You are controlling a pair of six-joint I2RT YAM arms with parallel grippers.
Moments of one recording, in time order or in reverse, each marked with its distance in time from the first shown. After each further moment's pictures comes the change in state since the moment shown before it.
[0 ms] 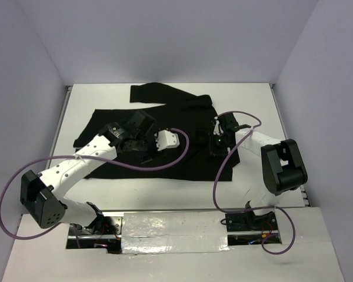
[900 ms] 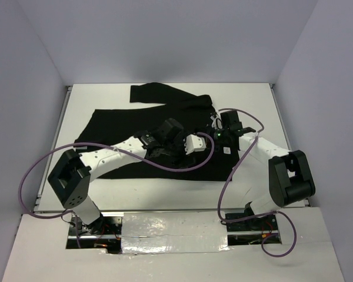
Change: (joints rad) left arm -0.166 0.248 -0.037 0.456 0.186 -0.163; right arm 0.022 -0.132 -0.039 0.186 -0.301 0.299
